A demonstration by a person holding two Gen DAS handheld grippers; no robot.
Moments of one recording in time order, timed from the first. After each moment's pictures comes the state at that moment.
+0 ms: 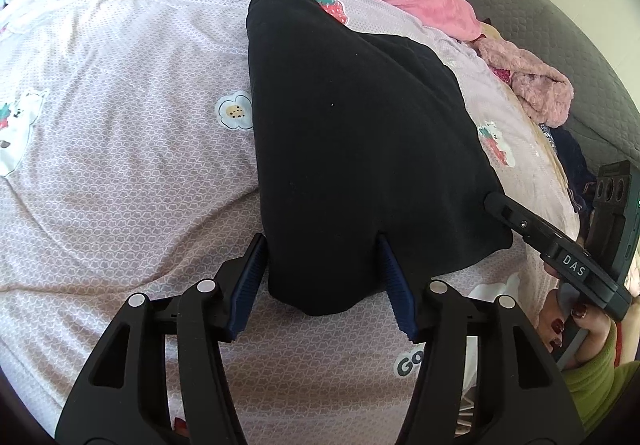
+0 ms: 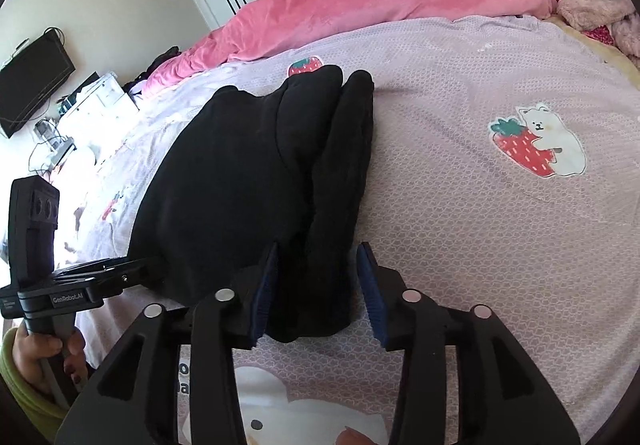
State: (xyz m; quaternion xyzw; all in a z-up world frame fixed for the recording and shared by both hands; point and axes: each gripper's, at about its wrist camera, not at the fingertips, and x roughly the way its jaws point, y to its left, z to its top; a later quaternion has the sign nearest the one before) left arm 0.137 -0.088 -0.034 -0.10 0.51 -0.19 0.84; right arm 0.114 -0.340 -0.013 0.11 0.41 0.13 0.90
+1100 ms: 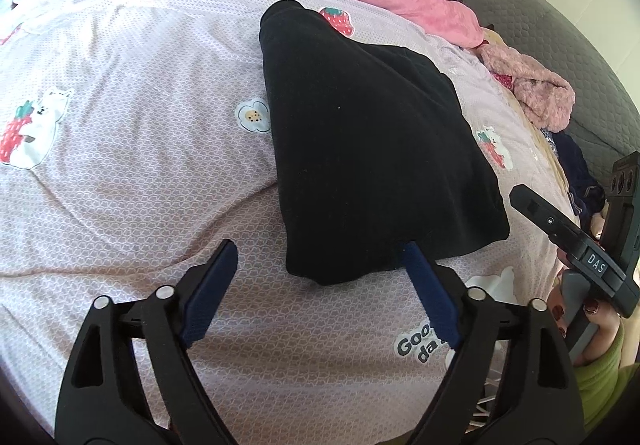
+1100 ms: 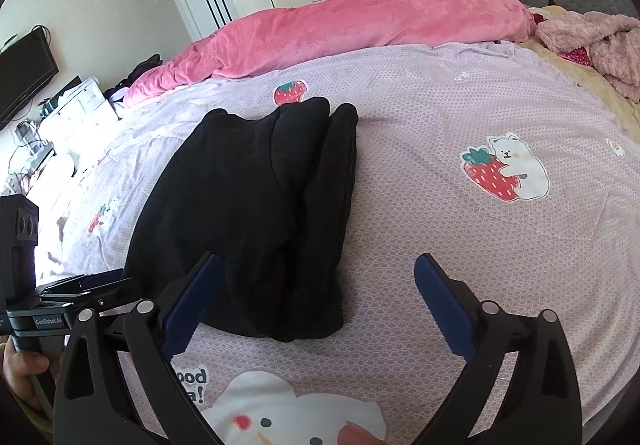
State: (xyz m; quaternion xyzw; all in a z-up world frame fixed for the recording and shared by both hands) left arm 0.123 -0.076 -0.019 -0.10 0.50 -0.18 0.84; right arm 0.106 -0.335 0.013 0.09 0.39 0.09 0.91
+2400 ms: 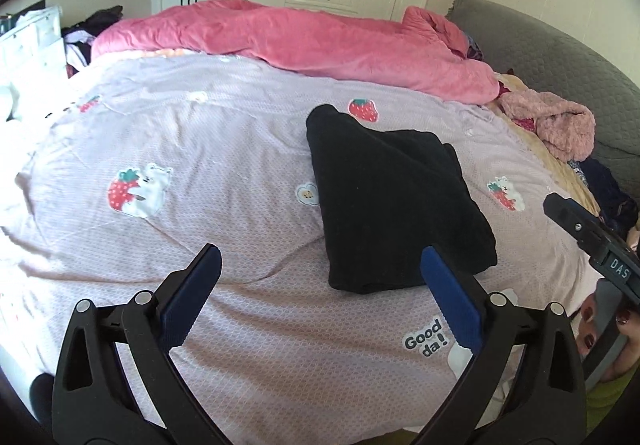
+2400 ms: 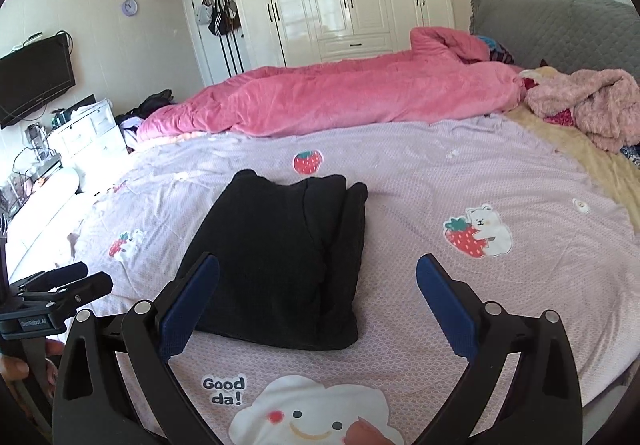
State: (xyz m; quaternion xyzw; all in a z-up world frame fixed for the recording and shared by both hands) left arm 0.063 -0.061 0.057 -0.04 0.37 -0.09 0.92; right arm 0.053 -0.319 0.074 0.06 0.29 0.07 0.95
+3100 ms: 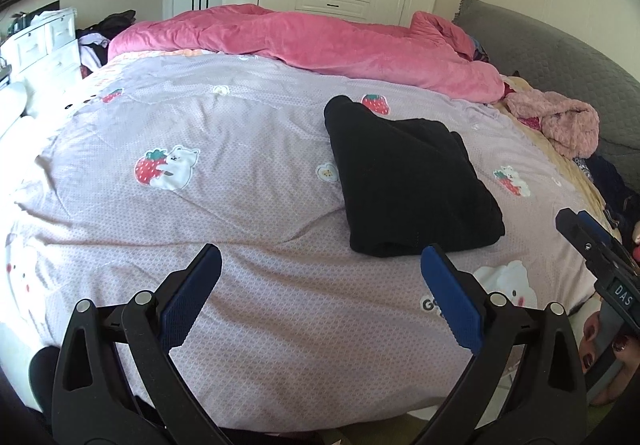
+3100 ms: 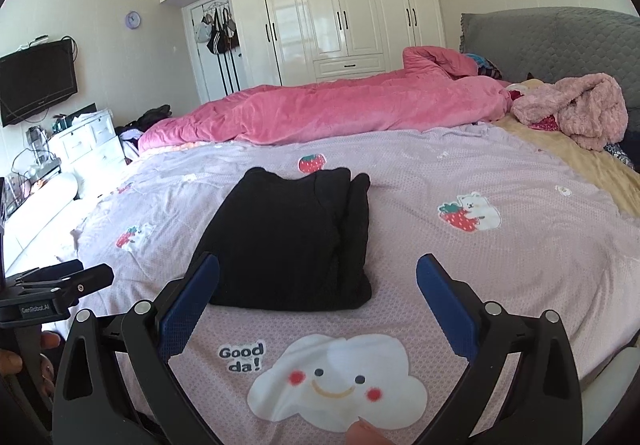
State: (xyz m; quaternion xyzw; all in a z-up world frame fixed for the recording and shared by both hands) left arm 0.022 -0.046 0.044 -0.04 0.37 -0.07 0.93; right arm -0.004 -0.299 0.054 0.05 0.25 0.06 0.97
